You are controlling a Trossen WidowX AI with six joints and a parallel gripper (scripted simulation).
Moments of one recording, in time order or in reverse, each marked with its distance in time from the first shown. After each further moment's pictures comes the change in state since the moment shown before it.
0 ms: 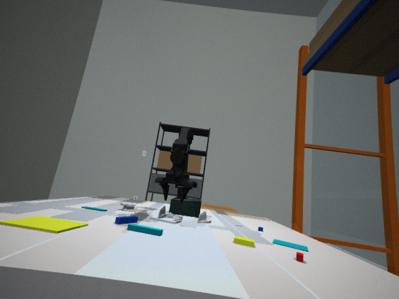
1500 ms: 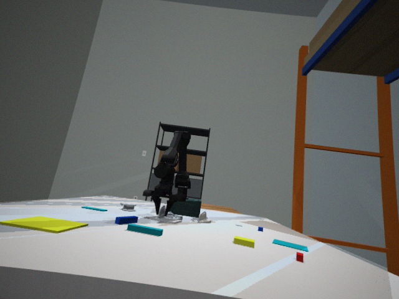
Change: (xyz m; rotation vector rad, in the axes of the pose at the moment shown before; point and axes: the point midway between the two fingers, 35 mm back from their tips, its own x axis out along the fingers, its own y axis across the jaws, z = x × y) arm 0.065 -0.043 0.008 -0.084 0.006 -0.011
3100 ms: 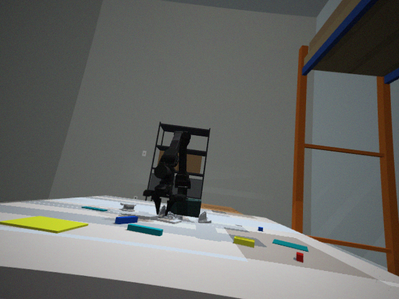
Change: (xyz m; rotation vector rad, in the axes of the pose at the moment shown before) arm 0.000 0.000 -0.002 0.000 0.007 0.000
